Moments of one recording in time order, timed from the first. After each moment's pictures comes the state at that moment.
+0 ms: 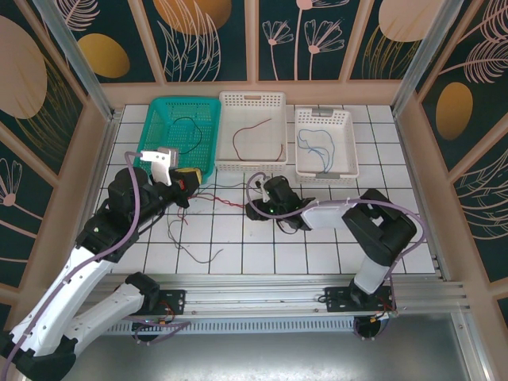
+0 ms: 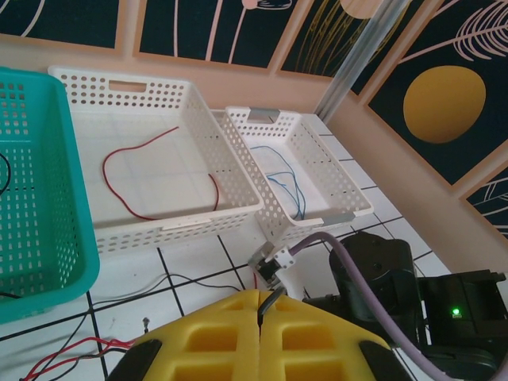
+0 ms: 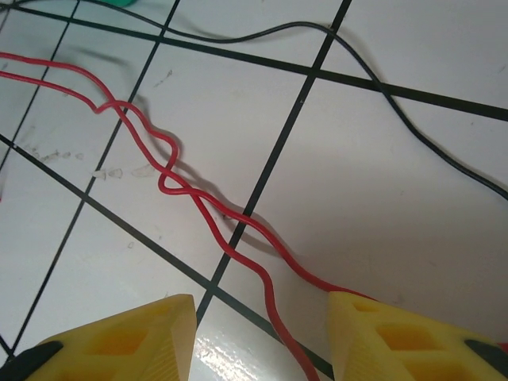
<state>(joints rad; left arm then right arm) -0.55 0.76 0.95 -0.46 0.13 -0.41 0.80 1.72 0.77 0.19 -0.14 0.47</state>
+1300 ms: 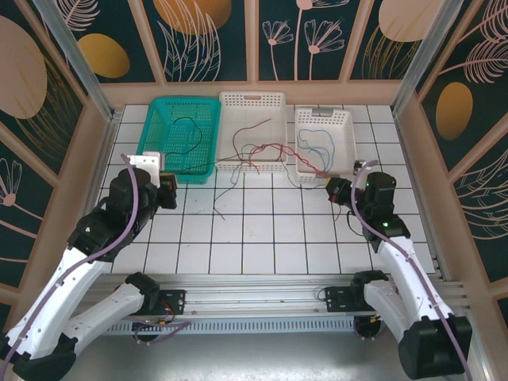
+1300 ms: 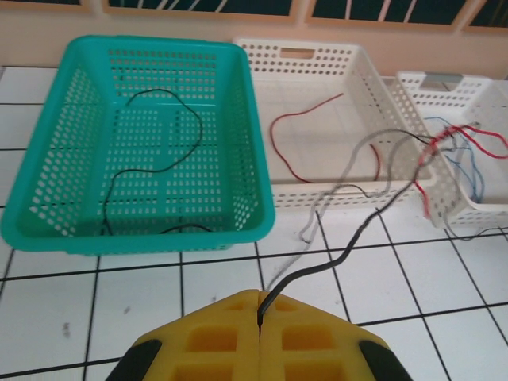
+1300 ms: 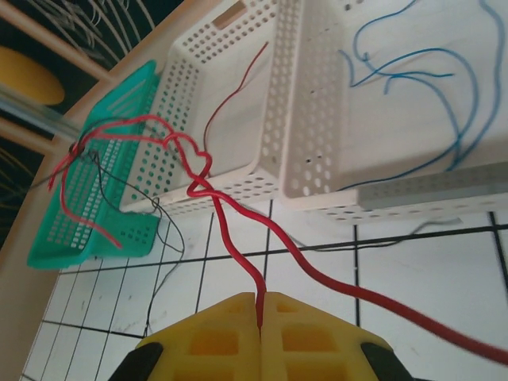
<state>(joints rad) -0.55 0.78 1.04 -0.77 -0.26 -0.34 0.10 0.80 0.53 -0.19 -0.40 0.57</state>
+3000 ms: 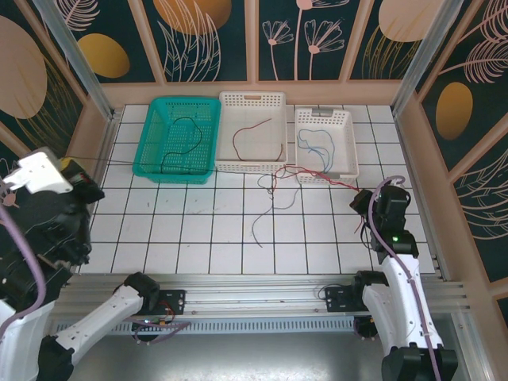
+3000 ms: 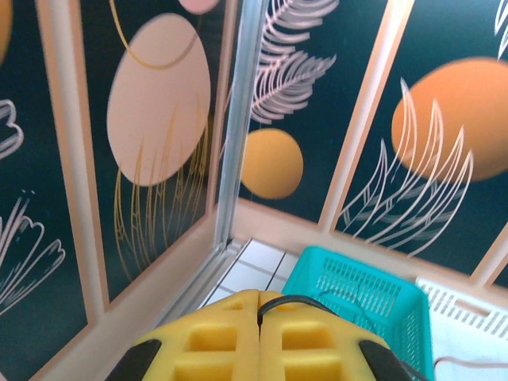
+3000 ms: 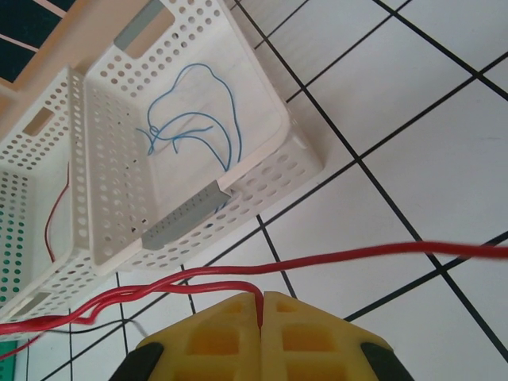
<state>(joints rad) -0.56 0.65 1.43 -0.86 -0.91 -0.28 -0.04 0.63 0.49 -0.43 -0.07 0.65</state>
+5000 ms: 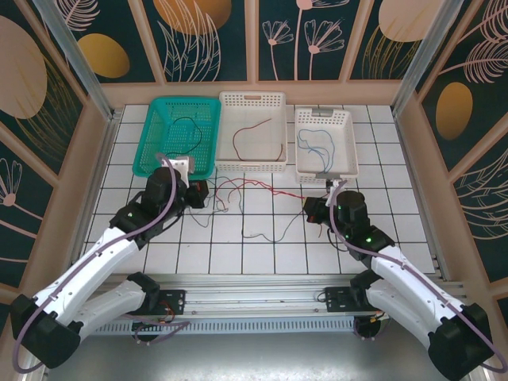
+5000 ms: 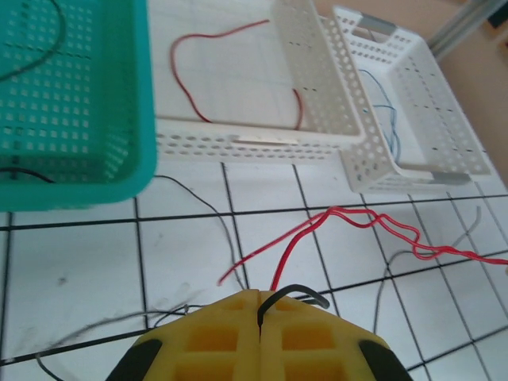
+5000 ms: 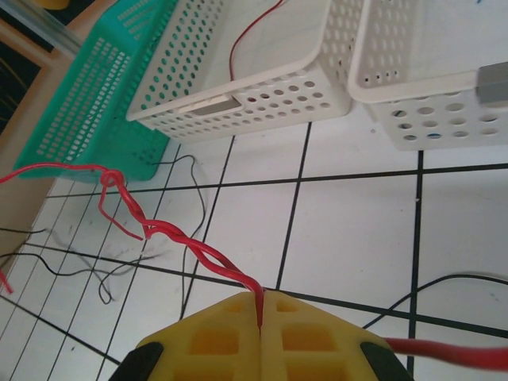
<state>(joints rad) -0.57 0.93 0.77 -0.38 0.02 -0.55 0.50 0.76 0.39 -0.08 -0.15 0.60</state>
